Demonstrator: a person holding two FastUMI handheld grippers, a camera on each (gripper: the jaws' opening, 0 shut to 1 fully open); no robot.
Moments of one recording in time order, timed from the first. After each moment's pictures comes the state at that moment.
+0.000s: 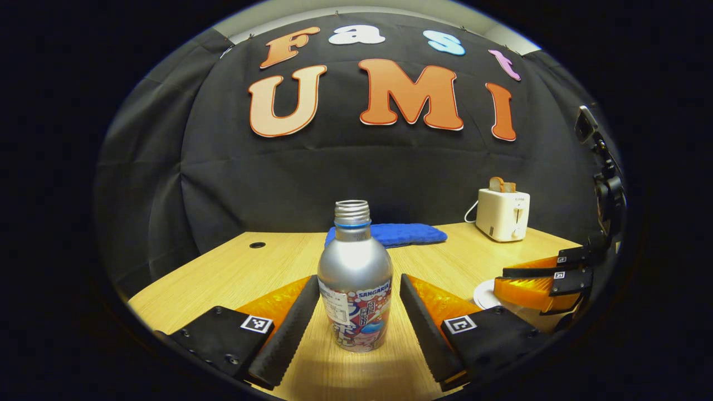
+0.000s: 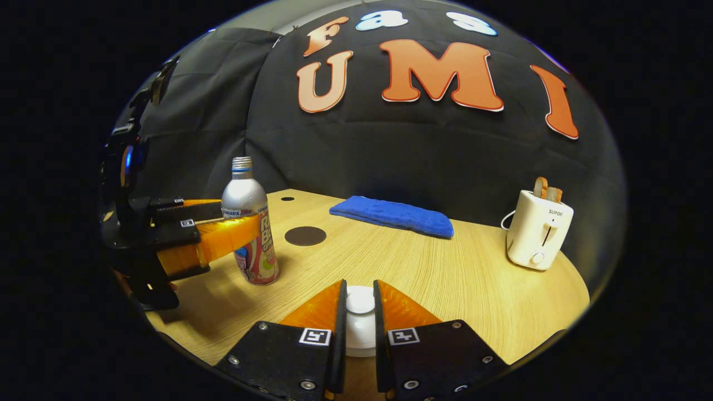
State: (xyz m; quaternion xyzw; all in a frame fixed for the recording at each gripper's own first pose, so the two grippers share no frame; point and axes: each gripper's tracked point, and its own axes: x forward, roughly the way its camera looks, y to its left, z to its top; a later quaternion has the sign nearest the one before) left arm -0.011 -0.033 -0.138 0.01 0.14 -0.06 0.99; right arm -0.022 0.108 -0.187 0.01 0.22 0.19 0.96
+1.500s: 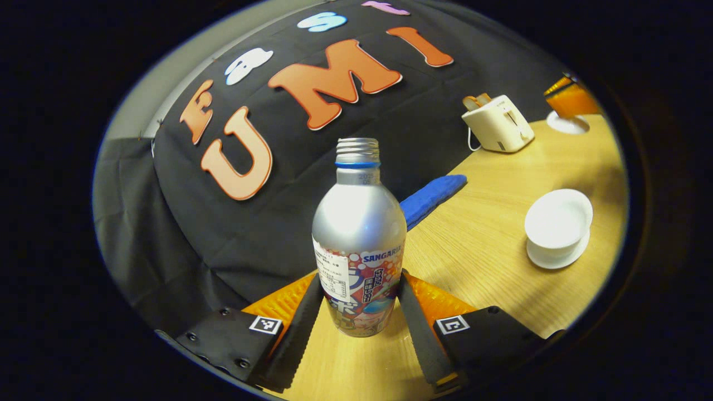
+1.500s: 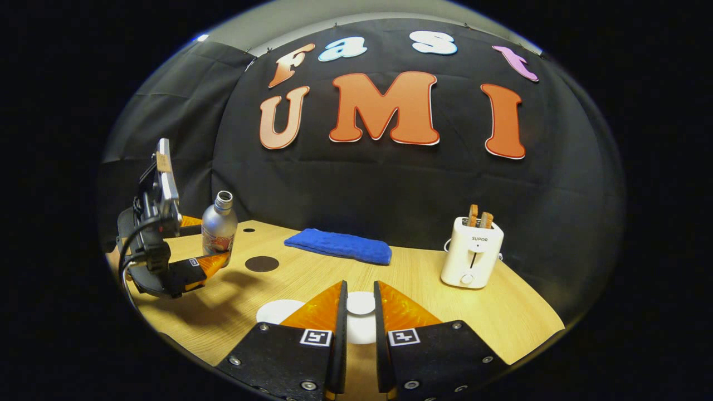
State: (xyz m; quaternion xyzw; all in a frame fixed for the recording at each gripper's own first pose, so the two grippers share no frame) left arm 0.012 -0.026 -0.135 0.36 0.12 -0.04 0.93; right arm -0.029 -0.003 -0.126 0.01 0.14 0.08 0.99
